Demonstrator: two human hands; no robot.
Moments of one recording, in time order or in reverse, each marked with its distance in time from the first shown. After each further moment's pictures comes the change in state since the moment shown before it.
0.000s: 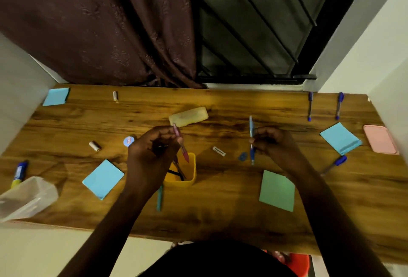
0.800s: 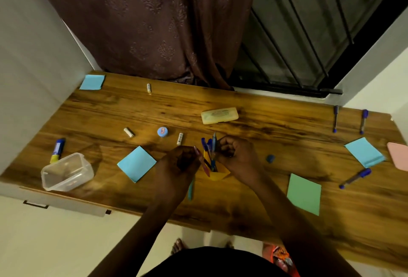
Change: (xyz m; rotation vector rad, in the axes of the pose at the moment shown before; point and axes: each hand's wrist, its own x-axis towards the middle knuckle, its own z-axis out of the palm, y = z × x) left_hand -0.059 -0.040 -0.051 0.005 0.060 -0.250; right_hand -0.044 -0.040 0.181 -0.315 -0.180 -0.211
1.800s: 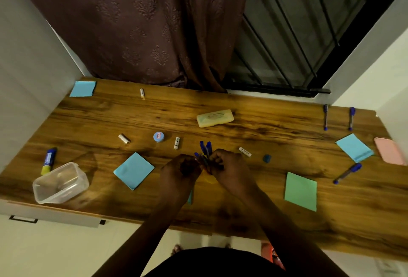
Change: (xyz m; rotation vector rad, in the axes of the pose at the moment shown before) left_hand 0.011 -0.035 0.010 0.048 -0.101 -0.169; right_hand -0.011 0.015 0.032 -0.261 0.033 -0.028
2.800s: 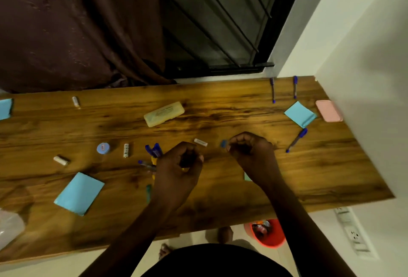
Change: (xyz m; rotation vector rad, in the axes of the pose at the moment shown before) left_hand -0.015 0.083 0.083 -0.089 -0.242 0.331; right_hand -0.060 0.086 -0.120 0.183 0.420 0.135
